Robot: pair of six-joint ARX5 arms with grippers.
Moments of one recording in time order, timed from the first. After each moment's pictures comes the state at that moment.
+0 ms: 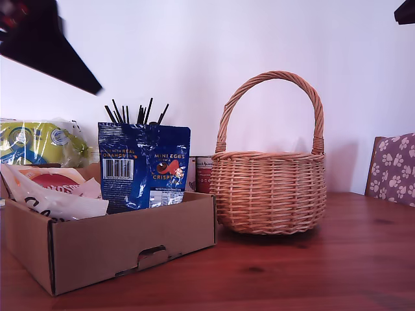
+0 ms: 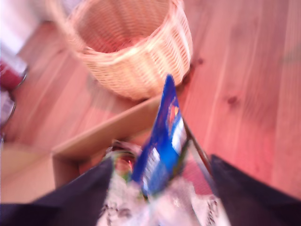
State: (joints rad) left arm -0.43 1.15 0.93 -0.51 0.39 0.70; right arm 0.24 0.39 0.45 -0.29 -0.41 0.11
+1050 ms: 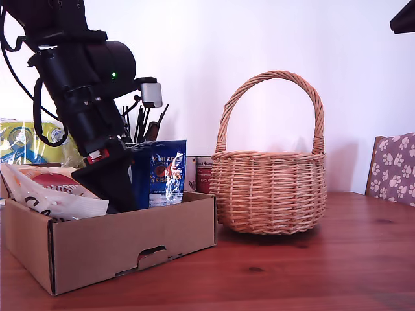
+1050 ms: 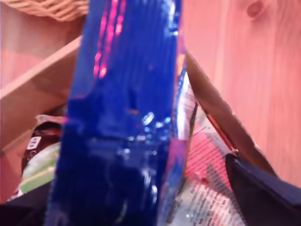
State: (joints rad) left arm -0.49 1.77 1.20 -0.64 0.27 0.83; right arm 0.24 0.41 0.45 -0.28 -0.41 0.10
